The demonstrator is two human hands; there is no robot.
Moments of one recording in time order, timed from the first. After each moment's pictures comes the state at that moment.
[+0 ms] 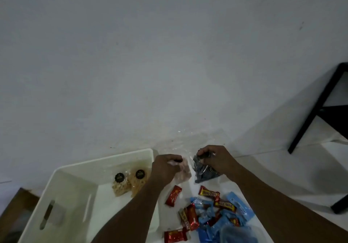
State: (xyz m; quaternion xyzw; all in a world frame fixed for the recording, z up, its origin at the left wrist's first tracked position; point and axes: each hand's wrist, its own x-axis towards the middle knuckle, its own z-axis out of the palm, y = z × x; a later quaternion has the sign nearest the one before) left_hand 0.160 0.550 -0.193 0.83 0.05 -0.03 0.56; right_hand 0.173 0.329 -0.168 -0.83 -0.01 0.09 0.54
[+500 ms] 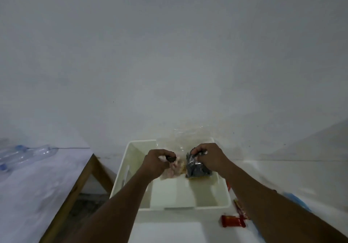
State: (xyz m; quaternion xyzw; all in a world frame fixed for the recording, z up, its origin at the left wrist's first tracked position) left_hand 0.076 0.800 -0.165 0.85 0.09 -0.01 0.52; right_hand 0.125 0.575 -0.148 -0.86 -0.08 0.13 0.49
